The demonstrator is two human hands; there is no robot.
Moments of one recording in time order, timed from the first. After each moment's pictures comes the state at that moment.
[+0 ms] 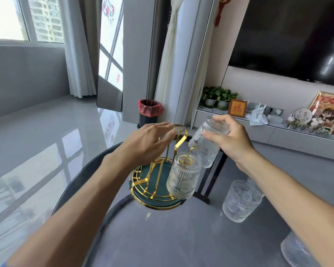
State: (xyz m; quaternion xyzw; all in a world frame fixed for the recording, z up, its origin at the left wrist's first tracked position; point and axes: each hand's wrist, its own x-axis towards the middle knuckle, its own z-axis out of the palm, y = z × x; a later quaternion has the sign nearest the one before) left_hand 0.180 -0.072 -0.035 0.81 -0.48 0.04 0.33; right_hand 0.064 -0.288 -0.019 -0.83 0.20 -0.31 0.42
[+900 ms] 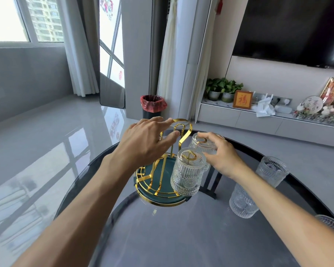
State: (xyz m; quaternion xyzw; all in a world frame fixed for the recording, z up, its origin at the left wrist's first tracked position) left_hand 0.175 -0.071 -0.036 0.86 -0.43 0.10 0.25; right_hand 0.076 -0.296 -0.085 -0.91 0.14 -0.20 0.33
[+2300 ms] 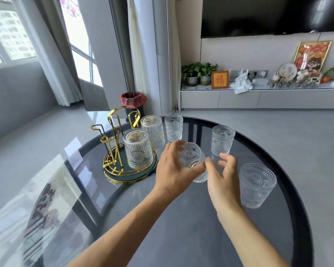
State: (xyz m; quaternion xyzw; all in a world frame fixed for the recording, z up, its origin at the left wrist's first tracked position) left_hand -0.023 -0.194 -0.114 0.79 -0.35 -0.01 0.50; right_hand -0.118 -0.265 -0.121 -0.64 0.42 -0.36 0.54
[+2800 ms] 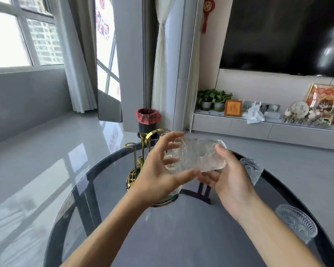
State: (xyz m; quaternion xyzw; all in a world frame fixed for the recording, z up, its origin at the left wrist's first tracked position) left_hand 0.064 -0.084 -0.045 0.62 -0.46 -0.03 0.63; right_hand -0.042 -0.234 -0.040 -0.53 0.17 -0.25 0.79
